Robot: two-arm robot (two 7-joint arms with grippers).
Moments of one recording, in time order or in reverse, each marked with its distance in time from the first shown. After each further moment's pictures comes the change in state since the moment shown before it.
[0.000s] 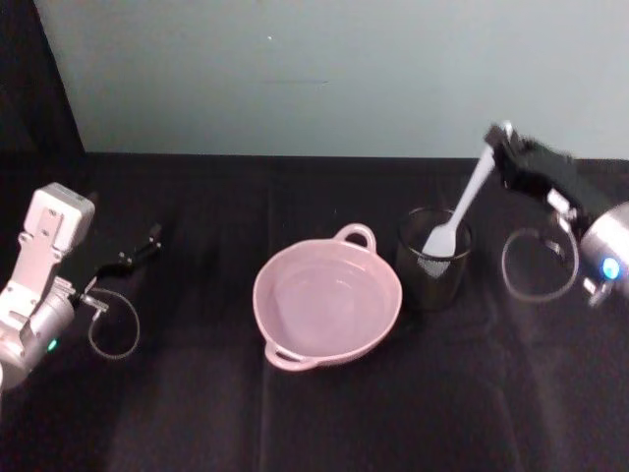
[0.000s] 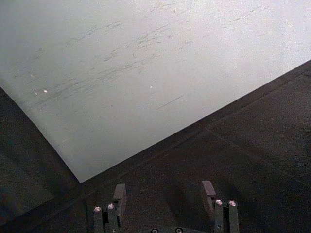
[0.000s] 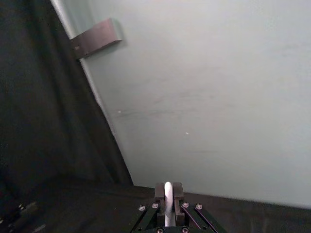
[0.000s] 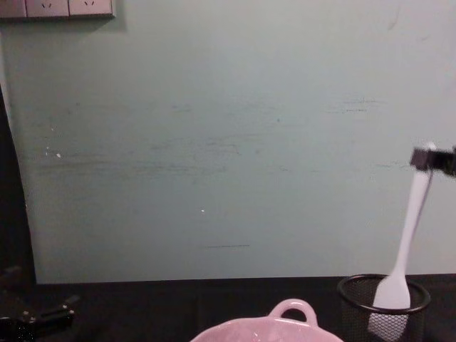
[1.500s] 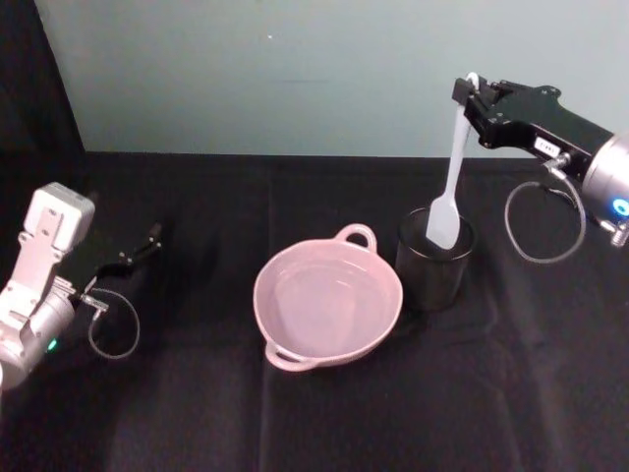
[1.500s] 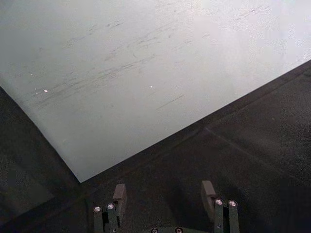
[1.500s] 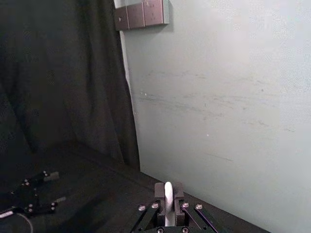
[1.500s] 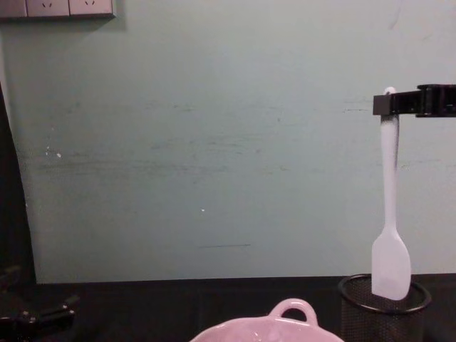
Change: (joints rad) left arm 0.000 0.000 0.000 0.000 0.000 0.000 0.000; right arm 0.138 0.095 -0.054 -0.137 -0.095 0.223 0.034
